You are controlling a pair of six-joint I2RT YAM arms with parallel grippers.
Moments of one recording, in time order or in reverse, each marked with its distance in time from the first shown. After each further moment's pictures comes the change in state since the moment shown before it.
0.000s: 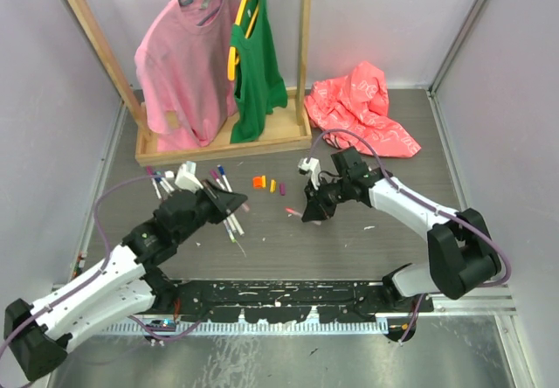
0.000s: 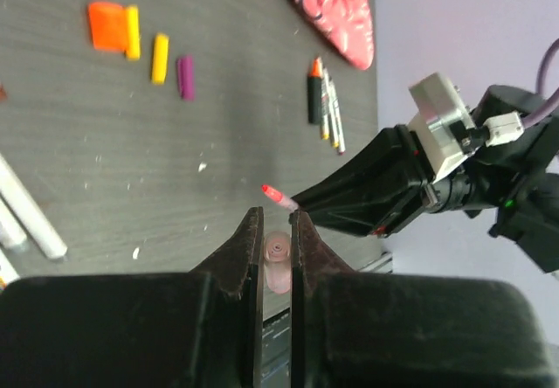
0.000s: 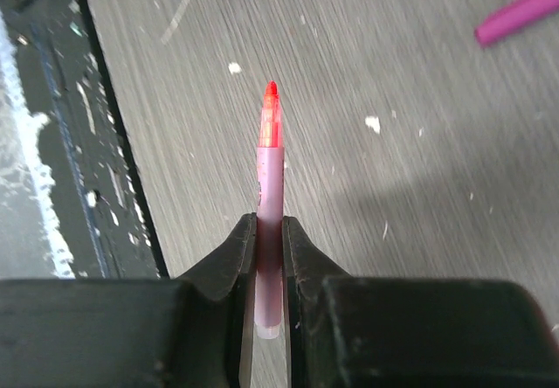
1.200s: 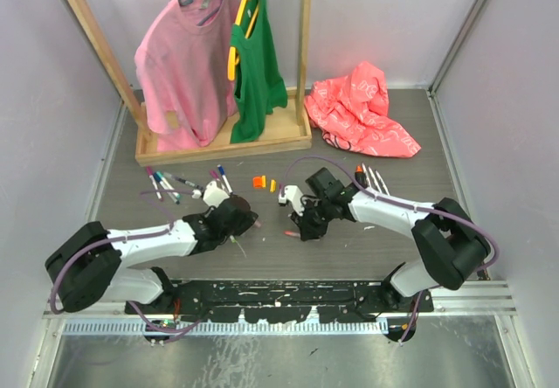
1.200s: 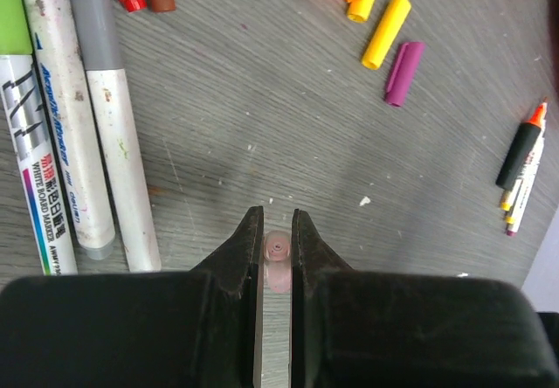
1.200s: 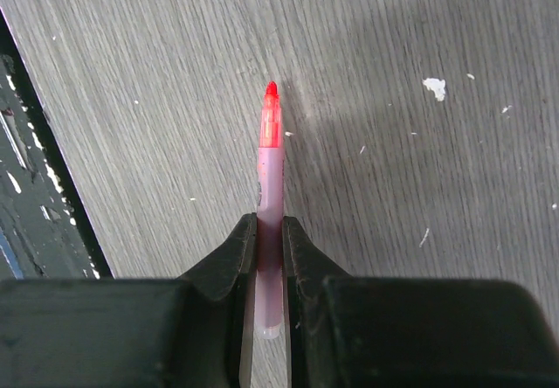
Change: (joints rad) left arm -0.194 0.564 -0.034 0.106 -0.298 -0.310; right arm 0.220 0.079 -0.084 0.017 0.307 -0.101
